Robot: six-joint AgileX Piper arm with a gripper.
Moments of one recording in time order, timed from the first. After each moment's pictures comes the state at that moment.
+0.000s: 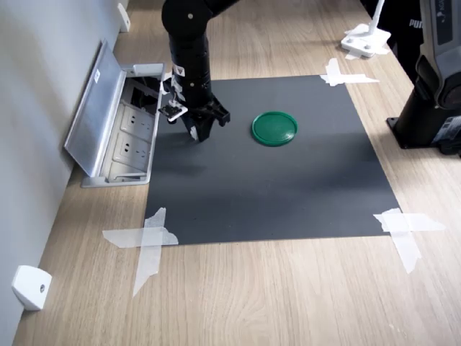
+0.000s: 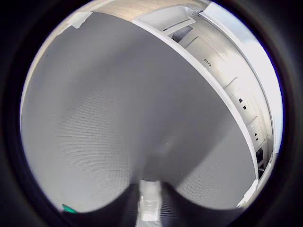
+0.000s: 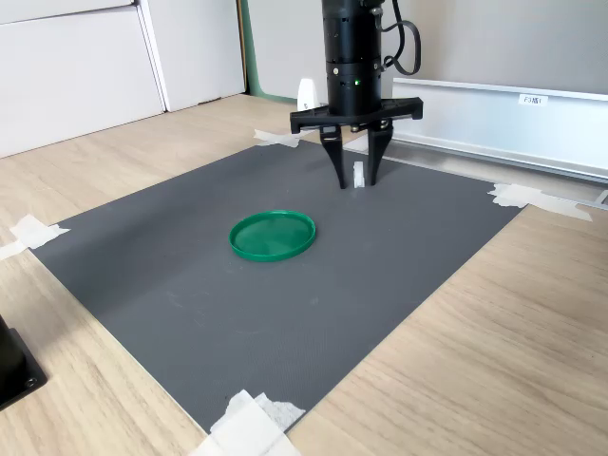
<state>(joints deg) -1.5 117.3 -86.1 -3.2 52.1 -43.6</state>
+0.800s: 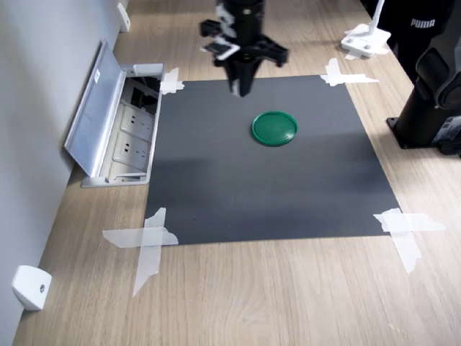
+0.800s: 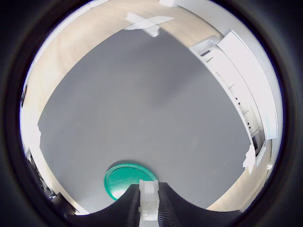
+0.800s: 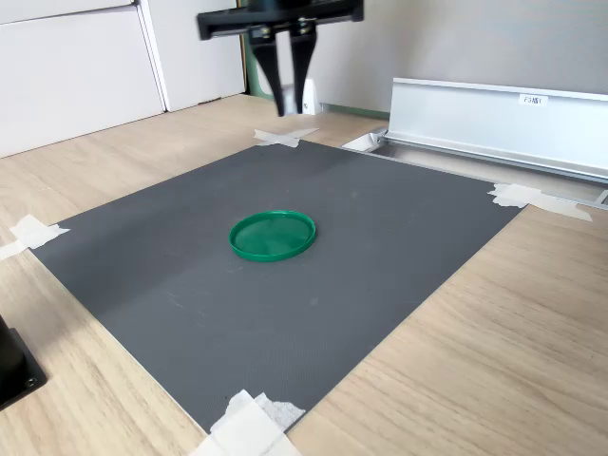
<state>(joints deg) -1.5 89.6 -69.8 0.0 62.2 -50.7</state>
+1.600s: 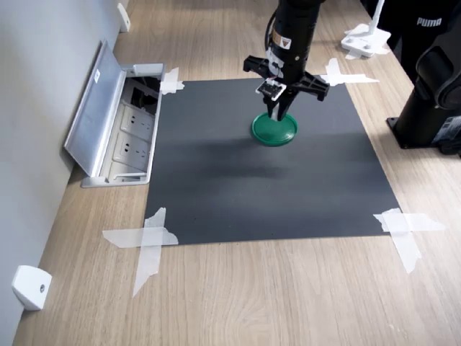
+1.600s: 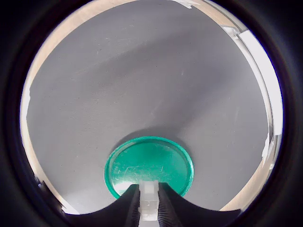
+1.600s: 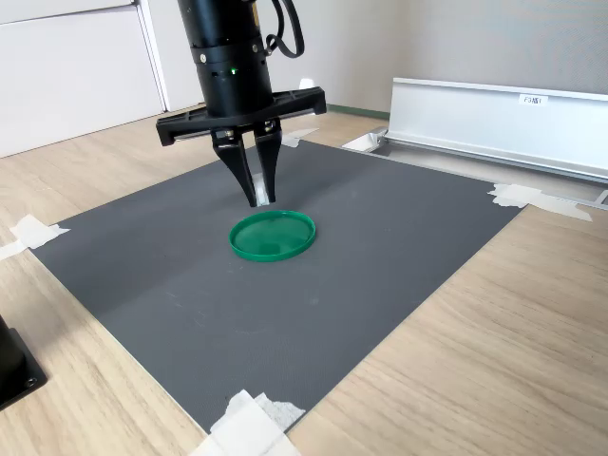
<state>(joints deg) -1.5 86.2 -49.6 -5.1 45.1 -53.7</state>
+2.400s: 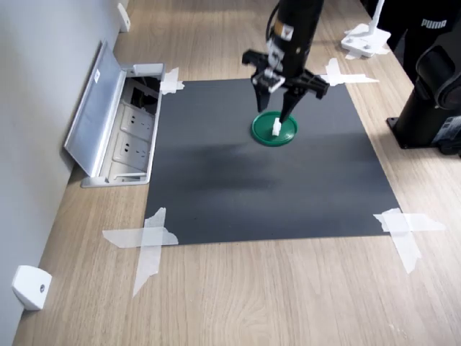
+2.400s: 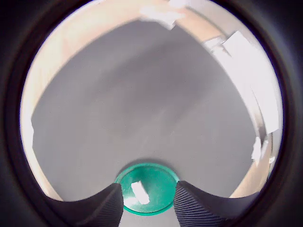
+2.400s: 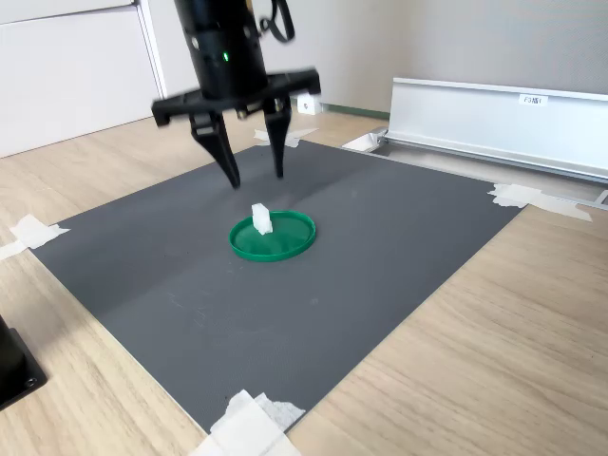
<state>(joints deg) -1.5 78.0 -50.4 3.1 44.3 -50.0</state>
